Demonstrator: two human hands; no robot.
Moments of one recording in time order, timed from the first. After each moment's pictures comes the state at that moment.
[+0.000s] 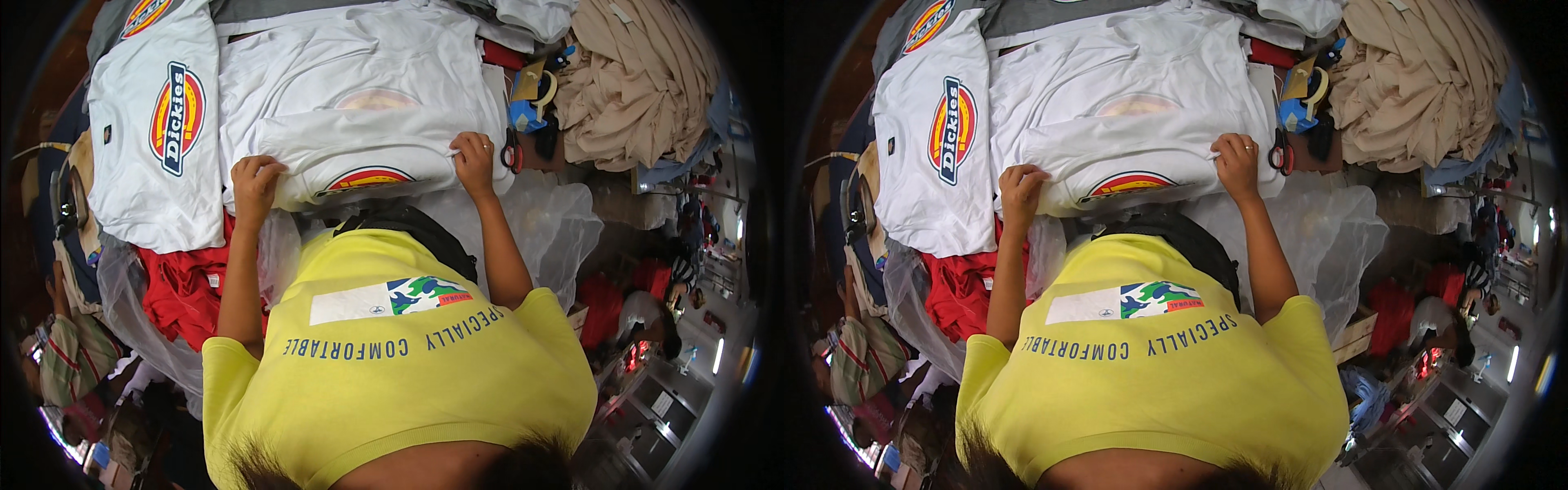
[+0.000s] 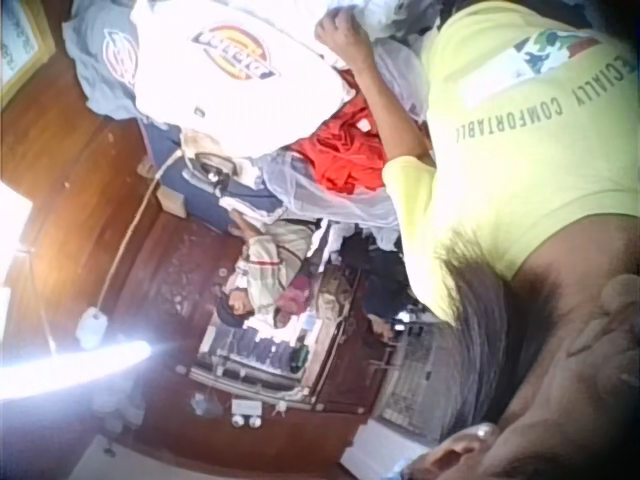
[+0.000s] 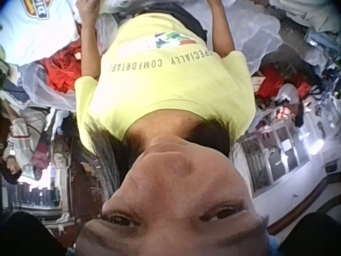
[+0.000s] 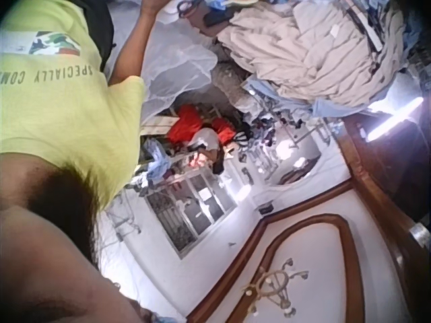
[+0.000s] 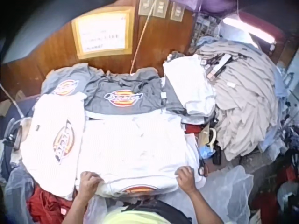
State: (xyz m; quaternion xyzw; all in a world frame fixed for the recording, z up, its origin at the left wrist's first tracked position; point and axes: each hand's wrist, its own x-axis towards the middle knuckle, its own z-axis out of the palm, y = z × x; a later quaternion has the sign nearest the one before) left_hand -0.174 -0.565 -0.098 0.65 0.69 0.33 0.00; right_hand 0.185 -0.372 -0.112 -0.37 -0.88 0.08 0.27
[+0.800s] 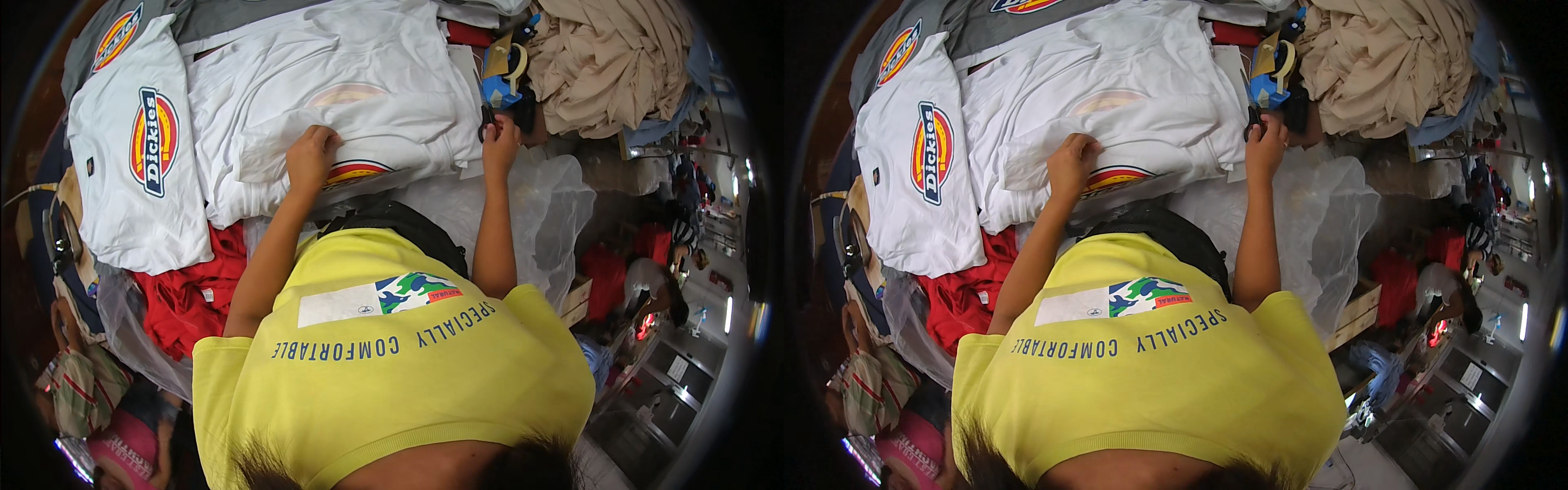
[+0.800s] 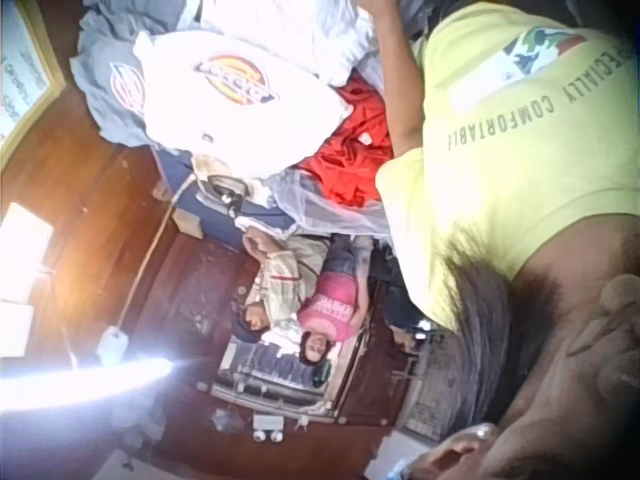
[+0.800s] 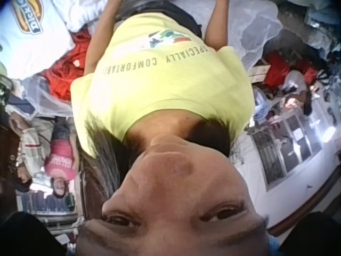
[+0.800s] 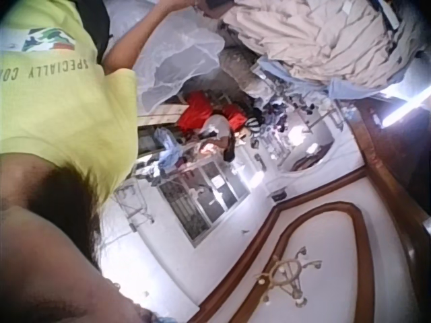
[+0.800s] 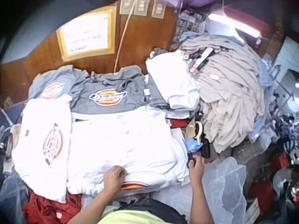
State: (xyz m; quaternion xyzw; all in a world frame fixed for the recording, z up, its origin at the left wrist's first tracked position) left_hand -0.066 -0.473 -0.114 0.59 0.71 0.37 0.12; right_hand 0.256 -0.349 -0.118 -0.66 -0.67 0.03 0.33
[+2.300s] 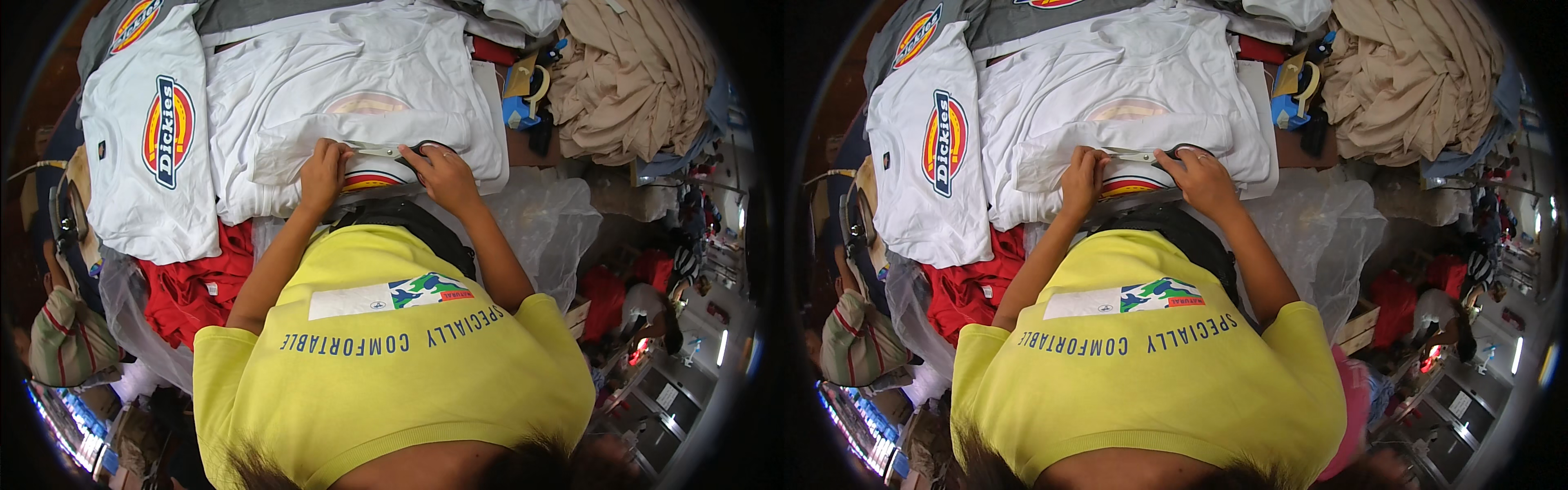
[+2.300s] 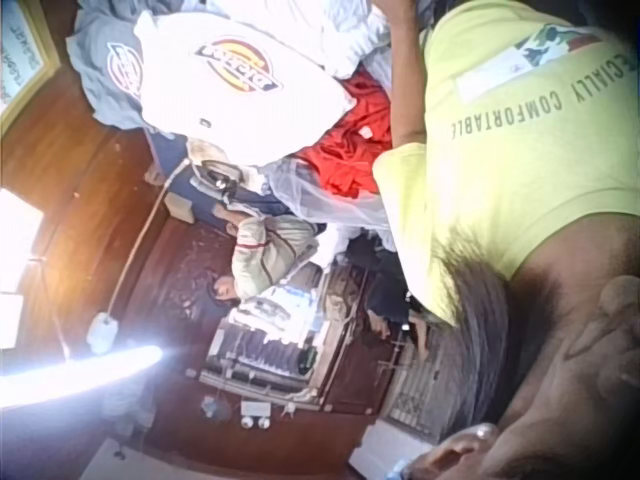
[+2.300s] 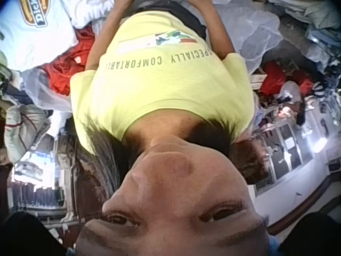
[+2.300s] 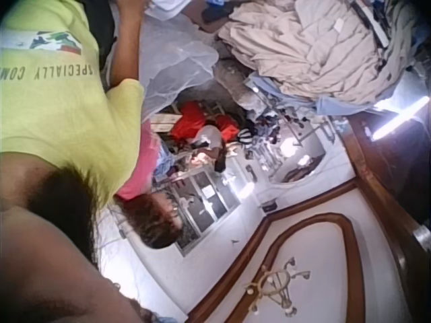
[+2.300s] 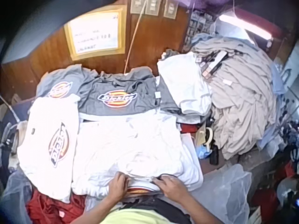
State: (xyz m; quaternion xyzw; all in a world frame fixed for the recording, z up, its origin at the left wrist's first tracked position) left_hand -0.068 -0.489 -0.120 0.61 0.67 0.41 0.08; right_hand 0.152 -0.405 -0.059 -0.27 -0.95 0.08 0.15
